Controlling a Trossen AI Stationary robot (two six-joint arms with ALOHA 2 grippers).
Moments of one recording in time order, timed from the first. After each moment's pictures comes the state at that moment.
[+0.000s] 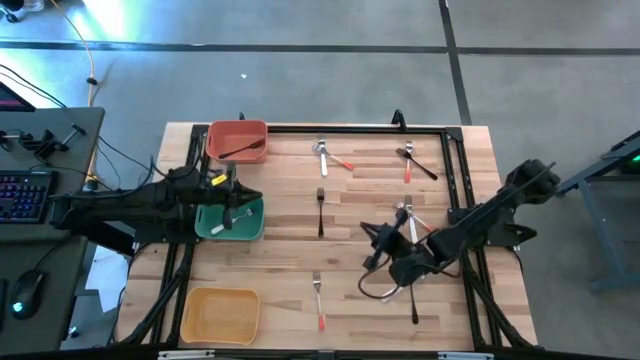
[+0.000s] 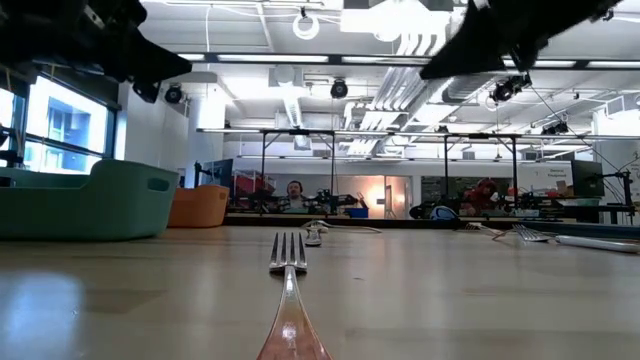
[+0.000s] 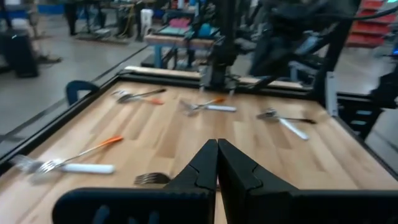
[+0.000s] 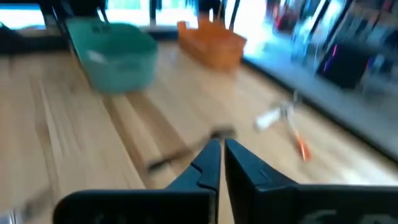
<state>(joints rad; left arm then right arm) 0.16 0.43 0.23 0.10 0.10 -0.05 0.57 1.45 0.80 -0.14 1.08 0.60</state>
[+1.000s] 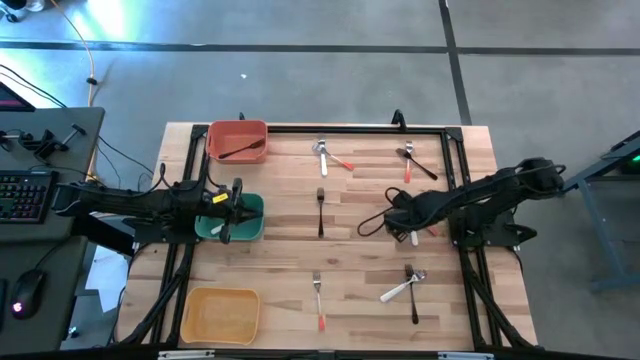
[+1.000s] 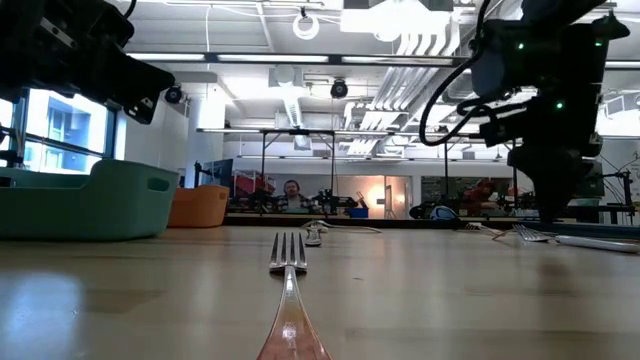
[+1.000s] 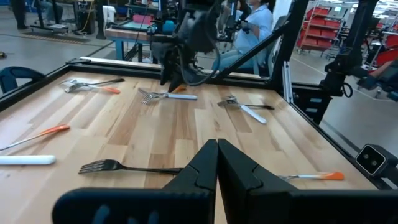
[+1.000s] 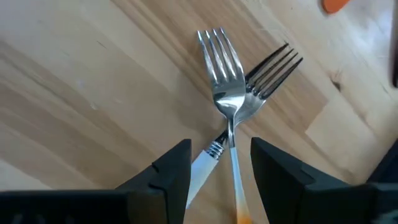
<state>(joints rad) 0.01 0.43 0.08 0.25 0.10 -0.10 0.12 1.41 0.71 -0.92 0.31 0.95</state>
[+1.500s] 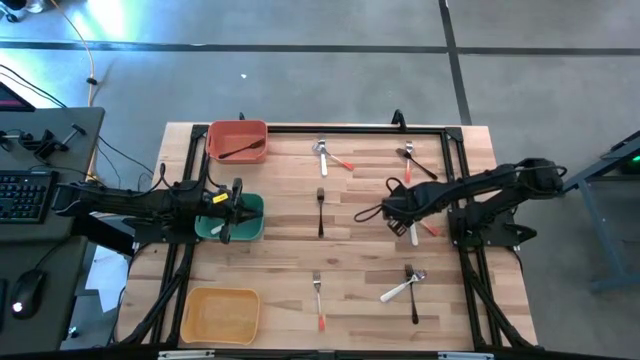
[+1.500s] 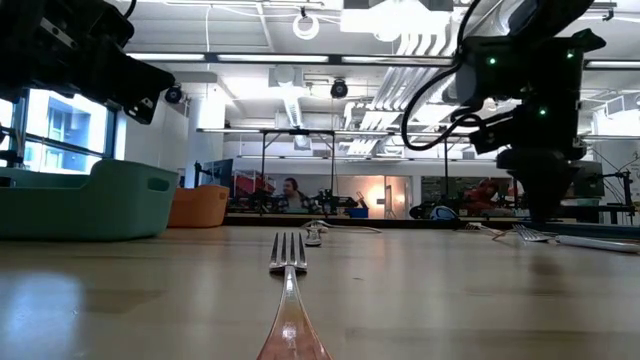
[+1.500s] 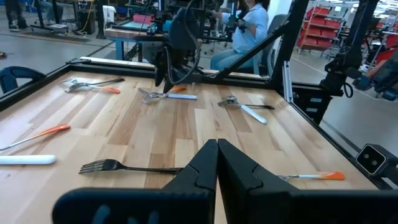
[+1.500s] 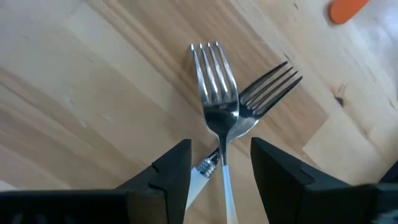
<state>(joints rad) 0.01 0.43 0.08 0.25 0.10 -0.10 -0.01 1.41 0.71 -0.89 0.25 0.81</state>
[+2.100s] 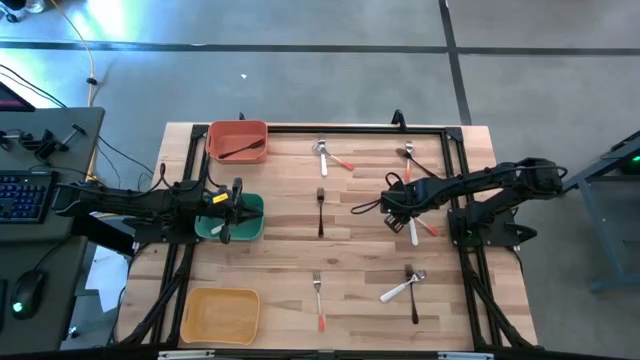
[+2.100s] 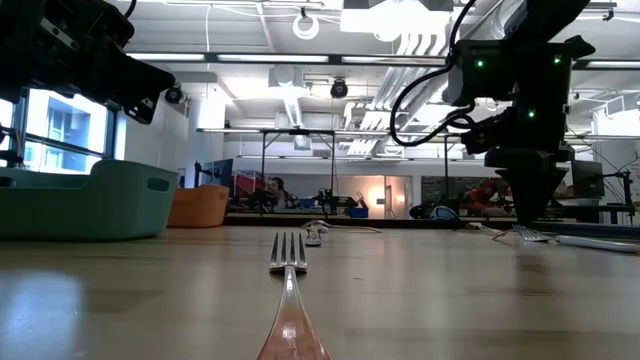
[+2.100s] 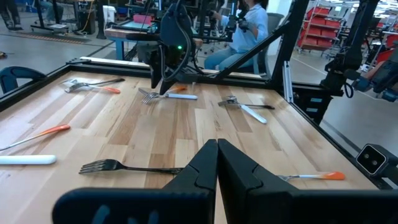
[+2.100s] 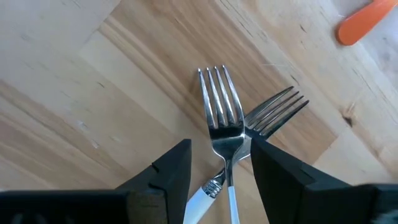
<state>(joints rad) 0.01 0.43 0.08 0.25 0.10 -0.10 -0.05 1.41 0.71 -0.83 0.24 0.75</state>
